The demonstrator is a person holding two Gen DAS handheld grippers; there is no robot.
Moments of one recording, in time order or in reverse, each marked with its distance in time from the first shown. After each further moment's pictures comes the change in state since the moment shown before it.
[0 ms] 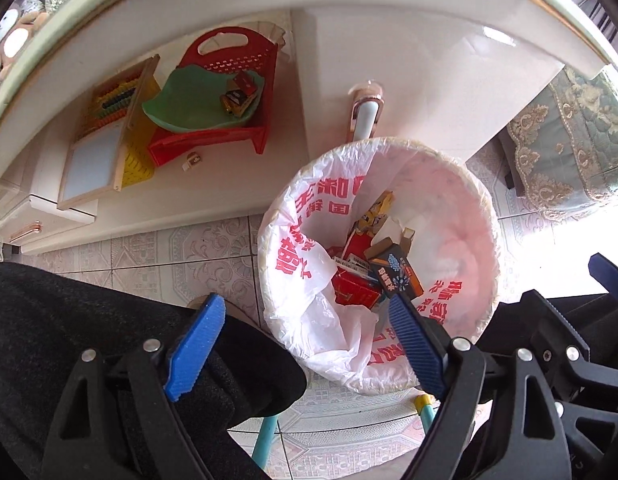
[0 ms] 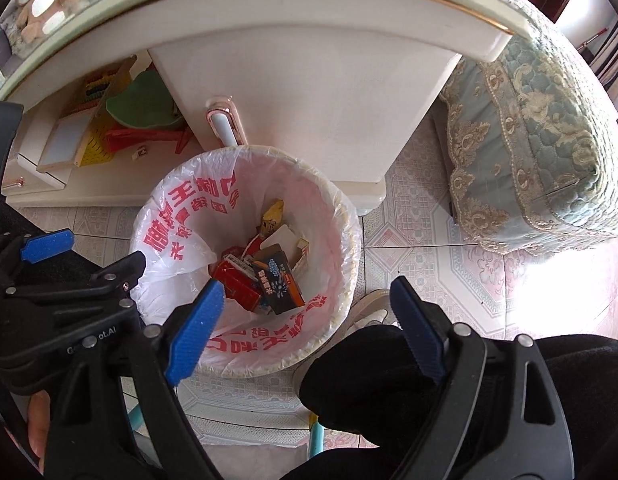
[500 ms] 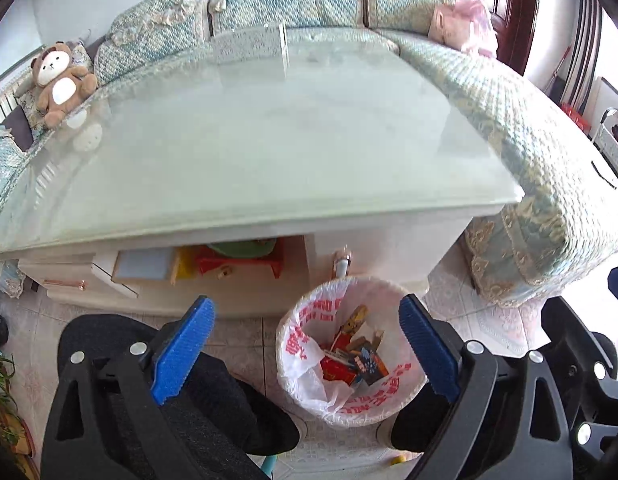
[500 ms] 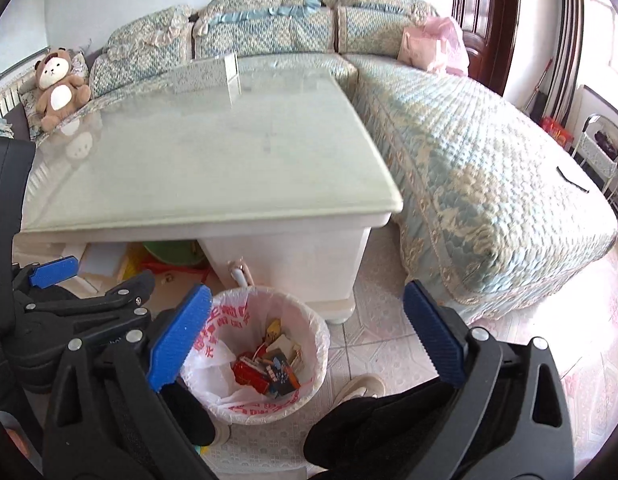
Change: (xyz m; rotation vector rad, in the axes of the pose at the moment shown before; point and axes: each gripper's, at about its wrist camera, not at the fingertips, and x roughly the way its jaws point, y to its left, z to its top) left arm -0.184 -0.002 -0.001 -0.052 -0.441 0.001; right arm -0.187 -0.019 0.003 0.076 -0.499 -0.052
